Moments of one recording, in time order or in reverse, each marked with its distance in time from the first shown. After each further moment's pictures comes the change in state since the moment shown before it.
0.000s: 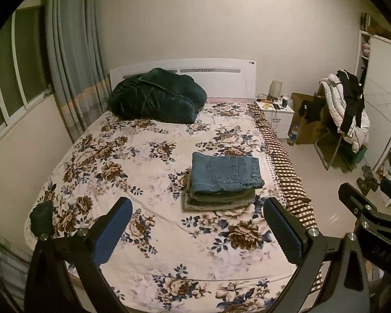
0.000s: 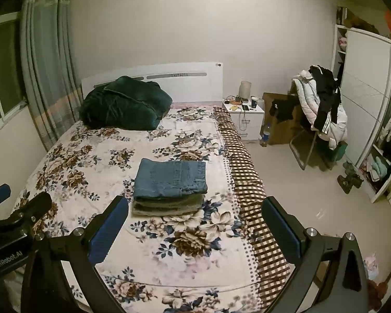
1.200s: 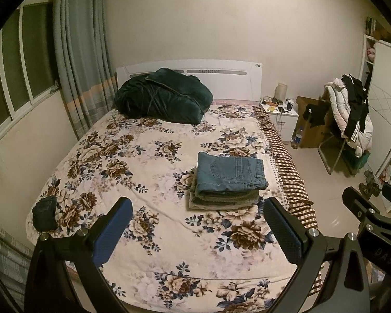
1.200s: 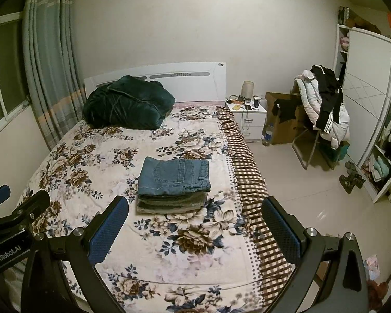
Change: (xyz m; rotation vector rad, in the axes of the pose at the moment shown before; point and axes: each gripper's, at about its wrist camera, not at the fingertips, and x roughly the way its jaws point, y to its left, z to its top) left arm -0.013 0.007 -0.002 -0.024 -0.007 0.025; right arm 0.001 0.002 0.000 -0.003 0.007 0.022
